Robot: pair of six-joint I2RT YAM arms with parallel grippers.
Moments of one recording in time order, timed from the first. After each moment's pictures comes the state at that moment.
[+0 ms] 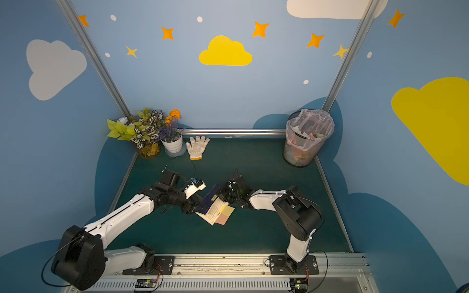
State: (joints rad) left arm -0.43 1.23 0.76 -0.50 0.64 0.41; right arm 0.79 1.75 0.85 0.27 -0.35 1.40
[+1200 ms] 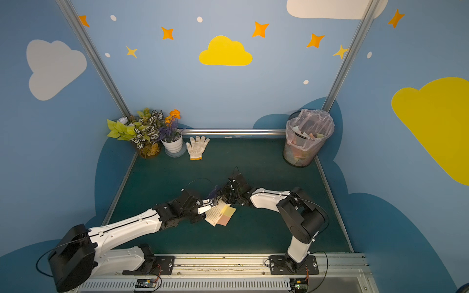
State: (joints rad) left arm -0.76 1.20 0.61 -0.29 0.01 0.50; right arm 0.78 1.71 0.88 0.10 -0.34 1.37
